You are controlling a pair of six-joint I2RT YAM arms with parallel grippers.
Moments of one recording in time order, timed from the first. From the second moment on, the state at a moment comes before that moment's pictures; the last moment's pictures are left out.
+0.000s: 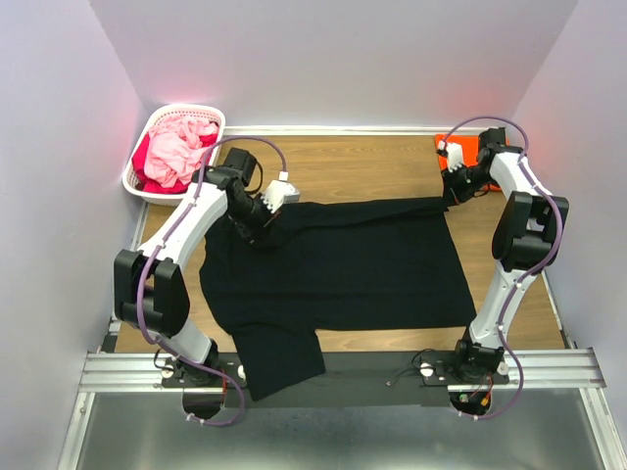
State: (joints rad) left arm -0.29 1.59 1.37 -1.10 0.48 0.62; right arm -0.16 2.08 1.69 -0.90 -0.51 -0.71
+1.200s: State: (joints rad) left arm -0.34 1.62 1.20 -1.07 0.43 0.66; right arm -0.17 2.08 1.66 -0.90 -0.47 -0.74
